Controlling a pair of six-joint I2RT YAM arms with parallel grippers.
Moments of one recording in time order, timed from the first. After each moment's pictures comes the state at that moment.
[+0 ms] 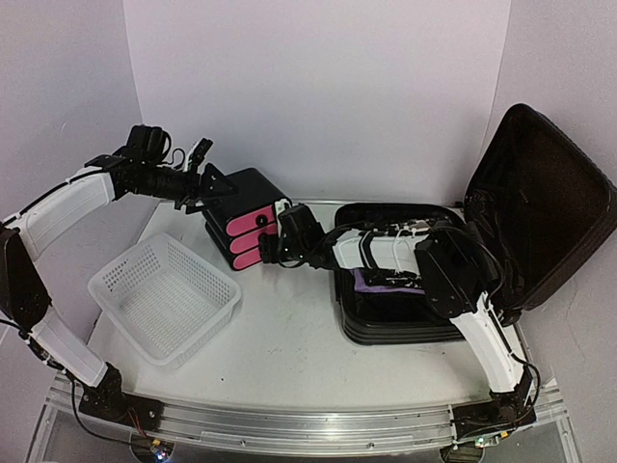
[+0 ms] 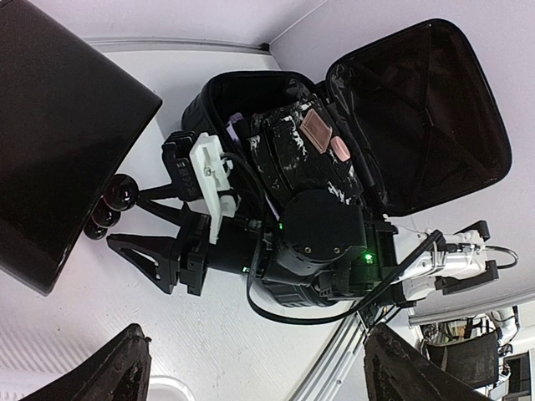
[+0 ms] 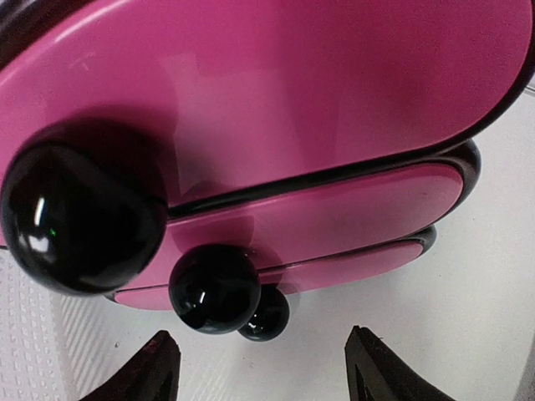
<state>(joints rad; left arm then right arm) -0.32 1.51 1.43 -0.56 0.79 -0.34 0.88 2.43 1.89 -0.02 0.14 0.40</state>
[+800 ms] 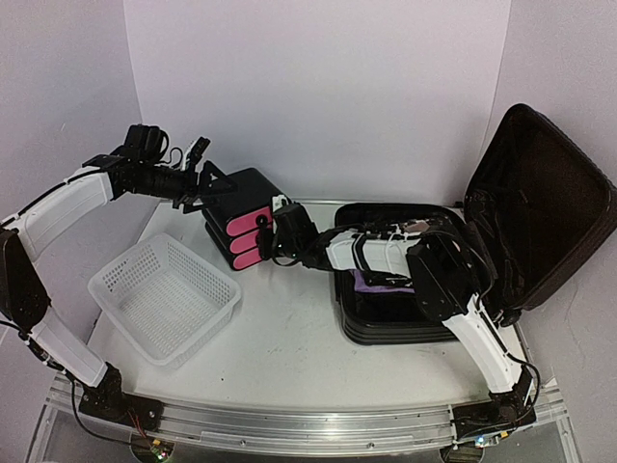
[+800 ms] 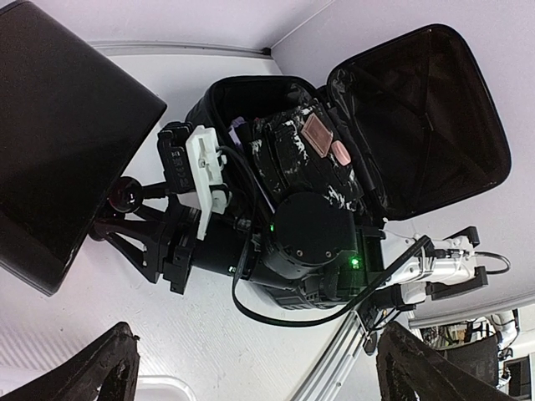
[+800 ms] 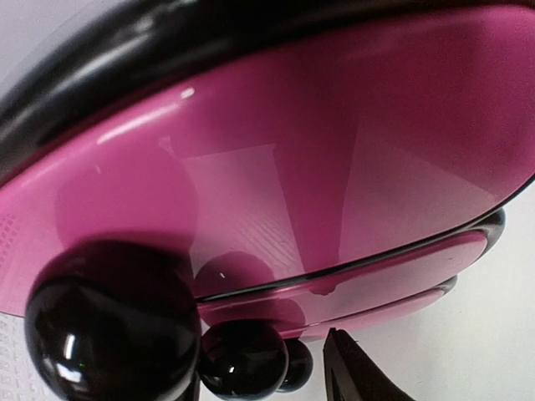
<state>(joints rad) -0.31 1.50 1.43 -0.56 0.79 -0.35 0.88 2.51 2.00 0.03 0.17 0.45</state>
